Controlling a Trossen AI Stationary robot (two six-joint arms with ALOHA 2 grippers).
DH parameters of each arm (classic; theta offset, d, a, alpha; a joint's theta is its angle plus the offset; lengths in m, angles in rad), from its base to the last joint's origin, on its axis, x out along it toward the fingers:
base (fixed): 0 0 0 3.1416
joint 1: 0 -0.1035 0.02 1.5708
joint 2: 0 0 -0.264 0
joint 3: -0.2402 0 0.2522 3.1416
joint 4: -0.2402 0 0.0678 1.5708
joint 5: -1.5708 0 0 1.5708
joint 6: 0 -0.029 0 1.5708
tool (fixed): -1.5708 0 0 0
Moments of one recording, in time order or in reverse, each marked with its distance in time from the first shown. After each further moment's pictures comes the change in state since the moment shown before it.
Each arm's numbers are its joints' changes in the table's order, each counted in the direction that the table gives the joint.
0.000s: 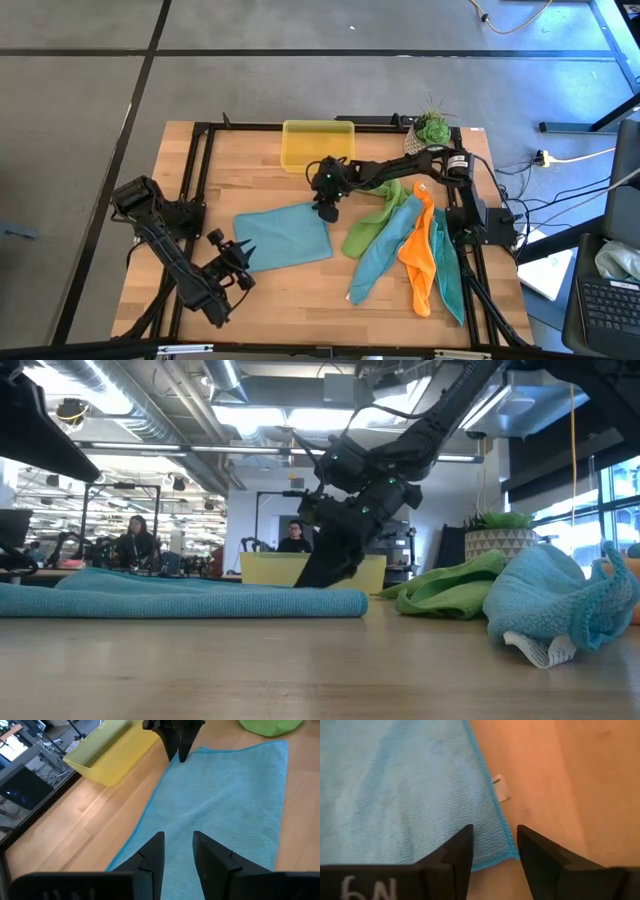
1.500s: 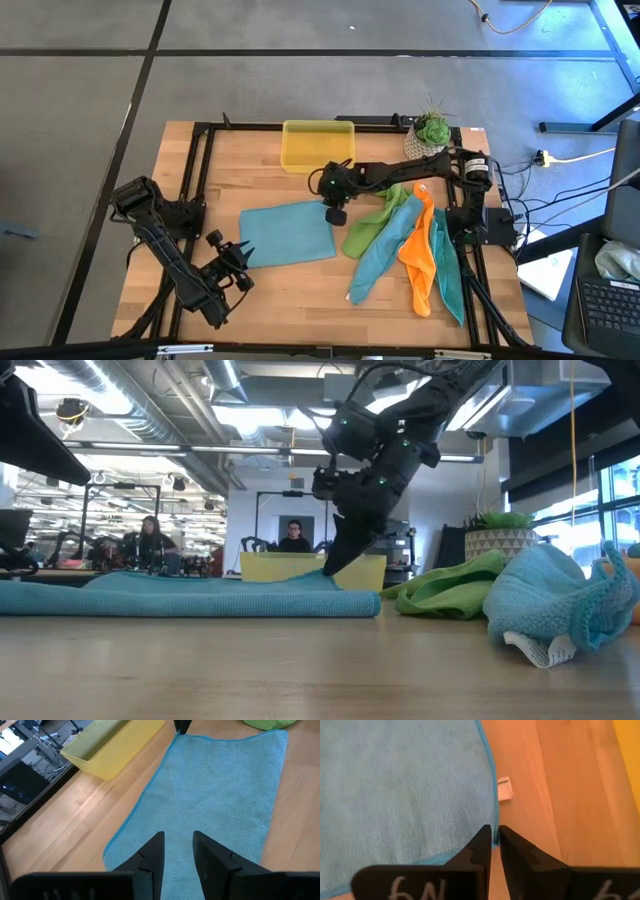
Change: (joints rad) left arm 0.010 0.000 0.001 0.002 0.026 0.019; right arm -0.060 -0.146 0.002 -0.237 0.248 0.048
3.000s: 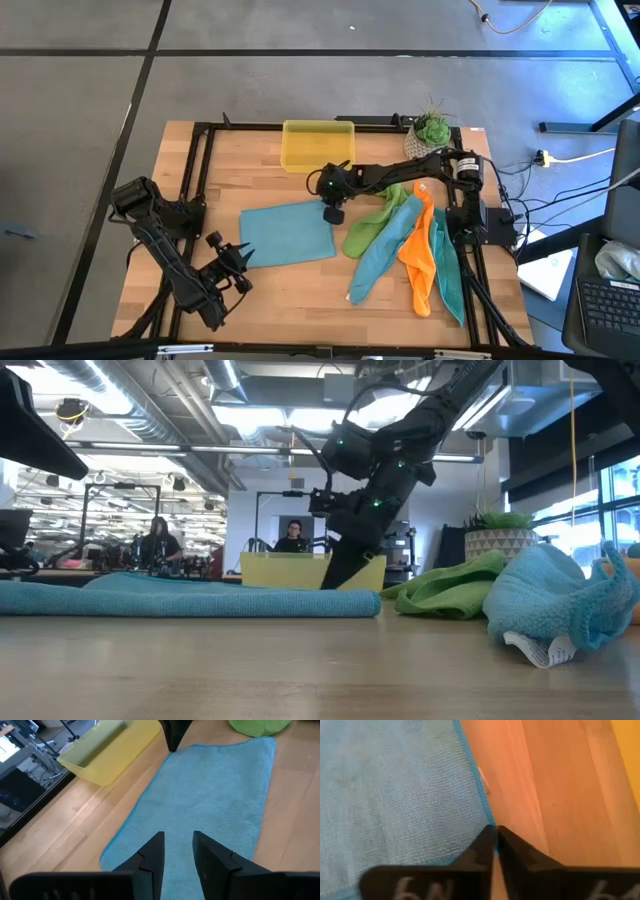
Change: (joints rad) left arm 0.021 0.000 0.000 0.005 -0.029 0.000; right arm 0.008 0.065 0.015 0.074 0.049 0.012
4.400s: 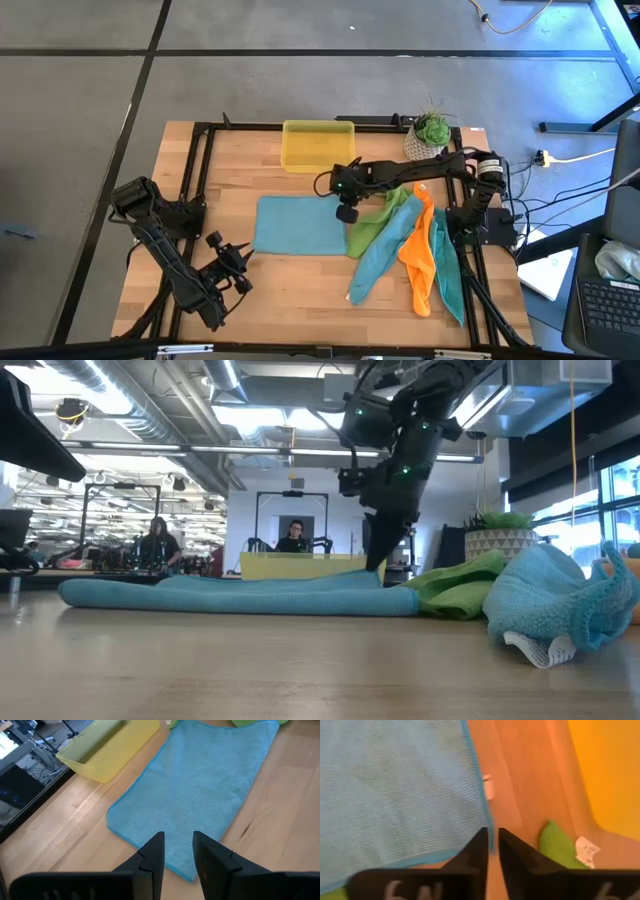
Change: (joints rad) left arm 0.000 0.000 0.000 0.004 0.015 0.000; right arm -0.032 -0.166 0.000 -0.352 0.143 -0.123
